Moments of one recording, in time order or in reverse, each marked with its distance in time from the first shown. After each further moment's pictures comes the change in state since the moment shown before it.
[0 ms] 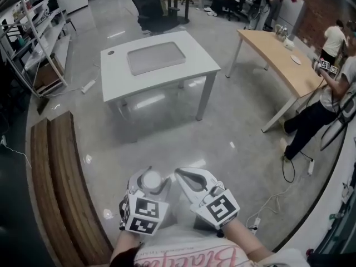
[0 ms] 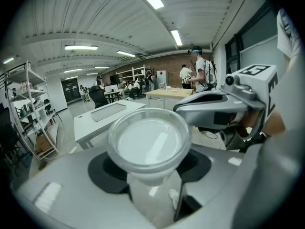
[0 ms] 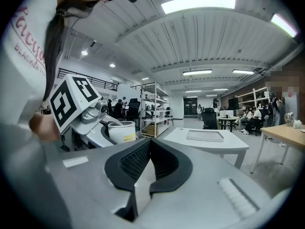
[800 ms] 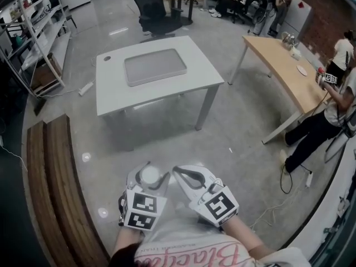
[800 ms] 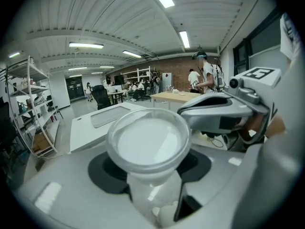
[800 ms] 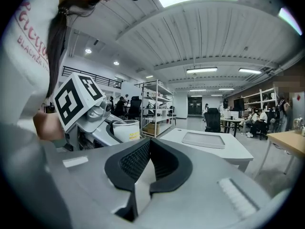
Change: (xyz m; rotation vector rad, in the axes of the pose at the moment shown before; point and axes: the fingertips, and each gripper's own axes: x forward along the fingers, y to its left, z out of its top) left arm 0.073 0.048 0.057 -0.061 -0.024 0.024; right arm 0.048 -0.082 0.014 -0.043 0.030 0.055
